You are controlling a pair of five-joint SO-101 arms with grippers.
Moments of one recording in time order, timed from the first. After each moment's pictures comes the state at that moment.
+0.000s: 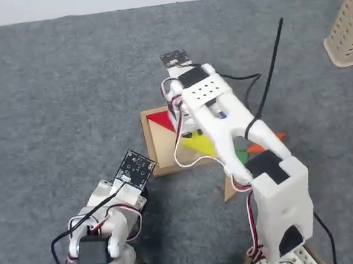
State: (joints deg) left arm 0.5 -103.8 97.1 73.3 -22.3; right arm -28.6 24.4 -10.6 80.6 -8.7
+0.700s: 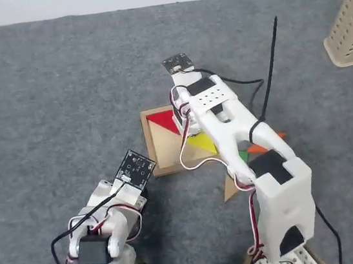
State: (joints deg) left arm 0.5 -103.8 97.1 73.3 -22.3; right arm -27.3 24.3 0.4 64.1 -3.9
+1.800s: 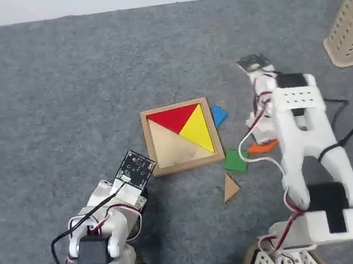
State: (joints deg) left arm 0.5 -103.8 97.1 73.3 -22.3; right arm -0.2 -1.2 21.5 76.7 18.3
